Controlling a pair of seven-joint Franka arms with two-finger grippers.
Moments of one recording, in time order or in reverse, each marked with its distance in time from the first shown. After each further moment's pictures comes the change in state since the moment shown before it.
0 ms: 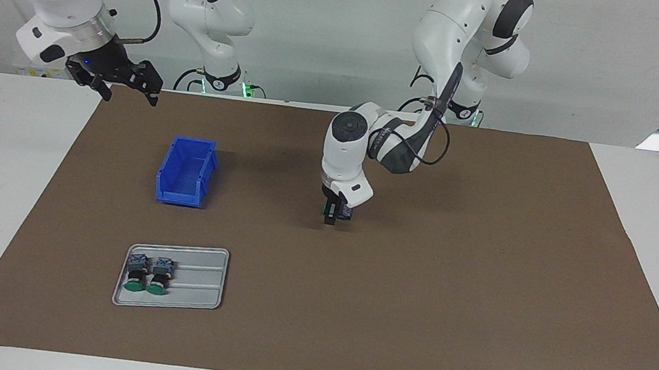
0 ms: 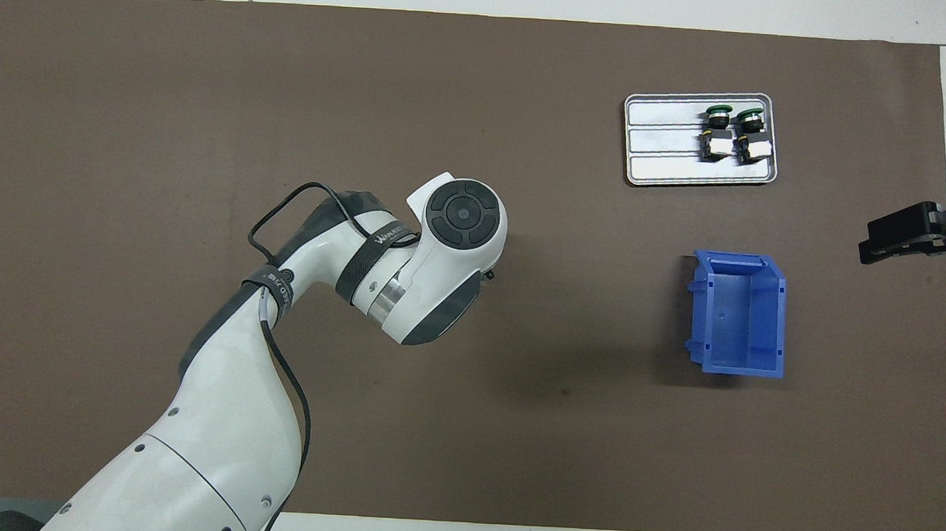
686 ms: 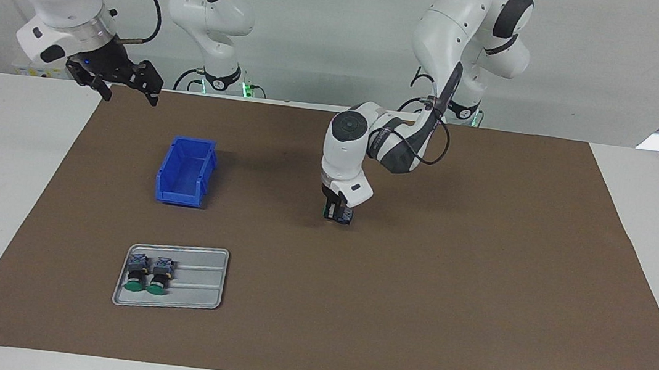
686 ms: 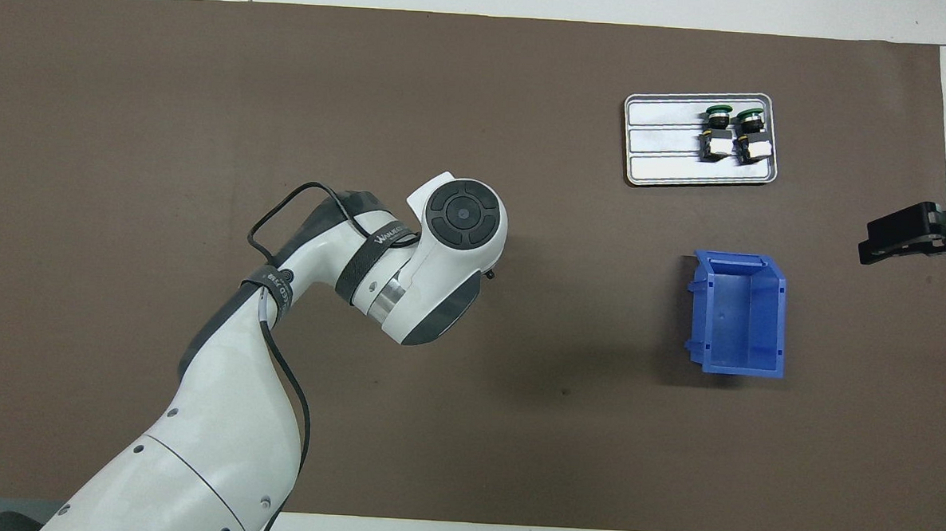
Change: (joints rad) left arm 0.003 -0.005 0.002 0.004 0.000 0.002 0.000; right arm 0.000 0.000 0.000 -0.001 0.000 0.000 0.000
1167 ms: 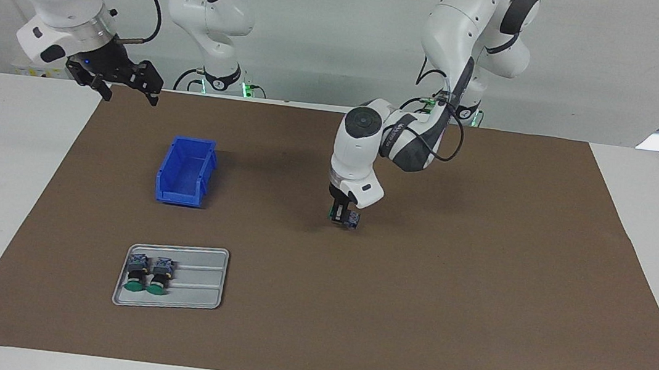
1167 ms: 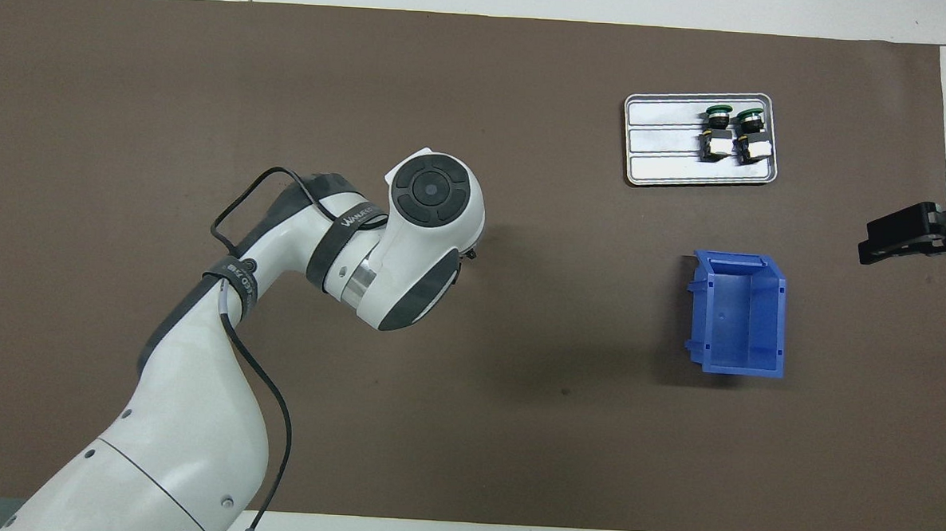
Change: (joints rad) left arm 0.057 -0.063 0.011 -0.011 -0.047 -0.003 0.103; right arm 0.000 0.000 0.000 0.000 0.000 0.000 0.000
